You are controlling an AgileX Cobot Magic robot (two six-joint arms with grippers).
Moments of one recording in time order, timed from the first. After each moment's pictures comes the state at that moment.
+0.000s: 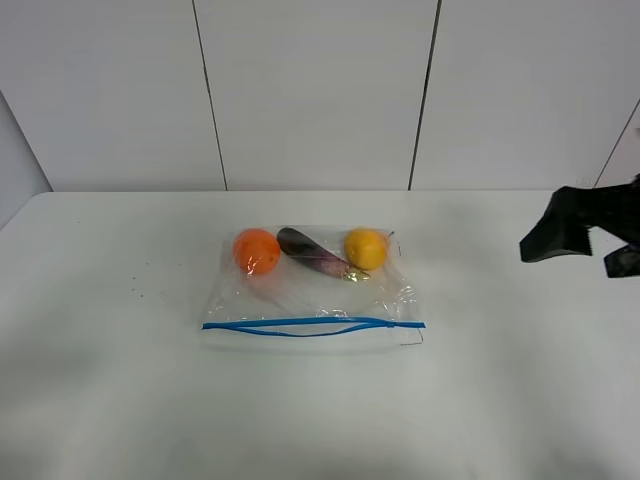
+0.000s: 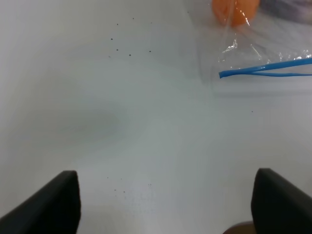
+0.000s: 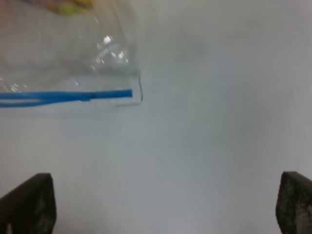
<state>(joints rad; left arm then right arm) -0.06 0.00 -0.50 -0.06 1.06 0.07 0.02 1.21 -0.93 0.32 0.99 -0.12</state>
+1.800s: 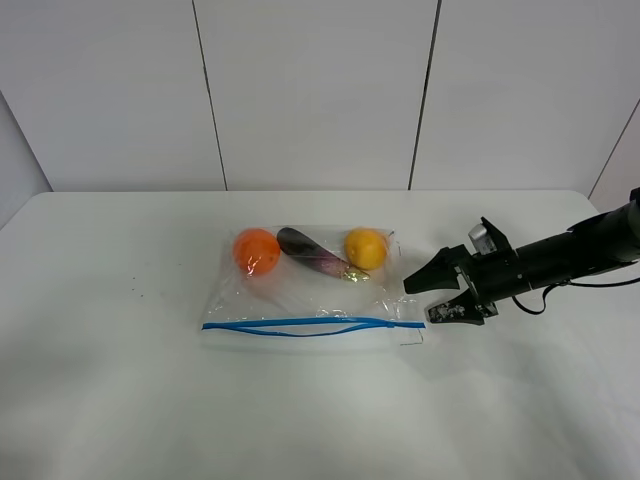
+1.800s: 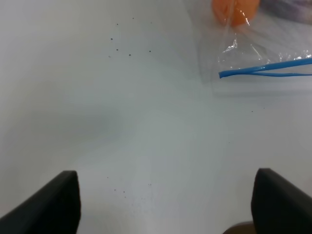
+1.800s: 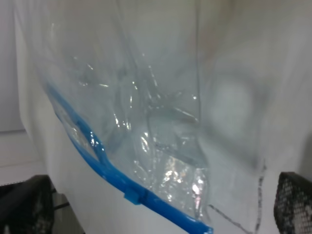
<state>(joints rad) -0.06 0.00 -0.50 -0.06 1.06 0.07 -0.12 2.19 -1.09 1.24 1.13 -1.15</state>
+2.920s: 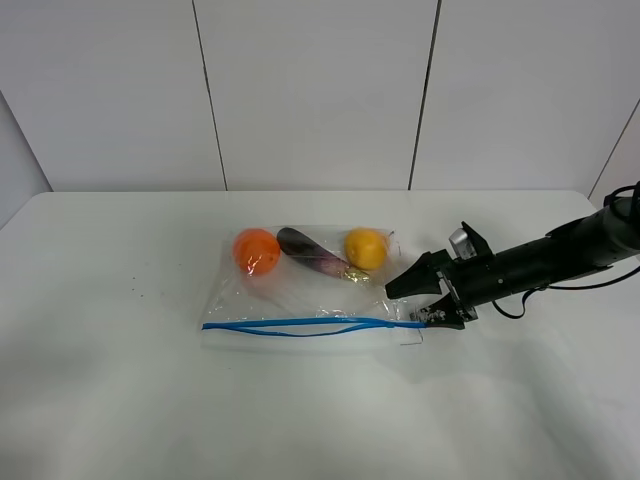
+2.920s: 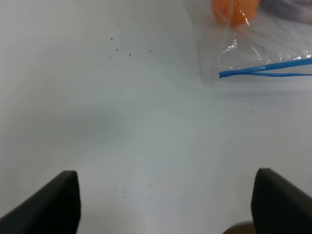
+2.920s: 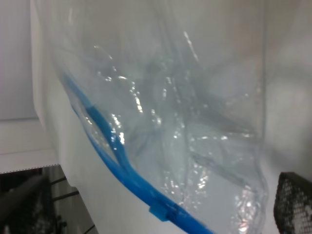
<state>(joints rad) -0.06 0.00 -0.50 -0.06 1.06 0.07 -0.06 2.22 -1.09 1.29 1.14 -1.18</state>
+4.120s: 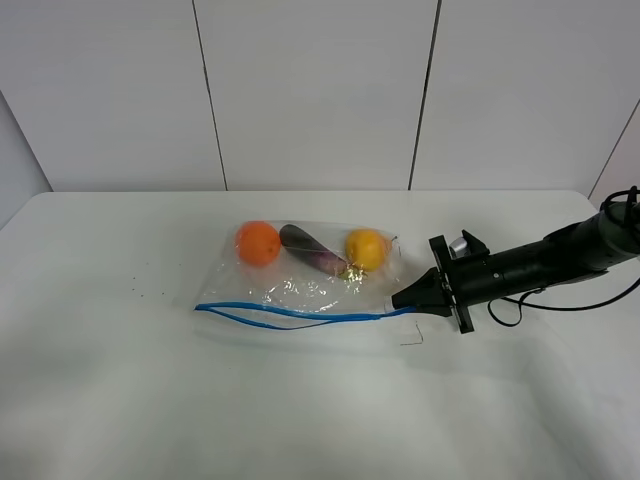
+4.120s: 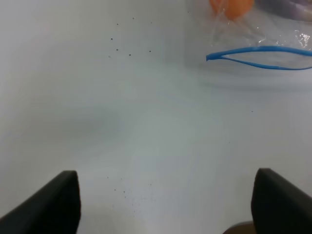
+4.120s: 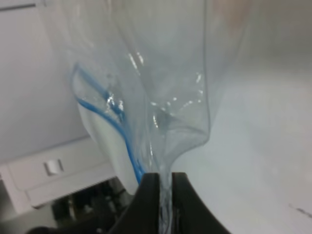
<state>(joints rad) -0.06 0.00 -0.50 -0.06 1.06 0.07 -0.06 2.24 -1.09 1.34 1.21 -0.94</state>
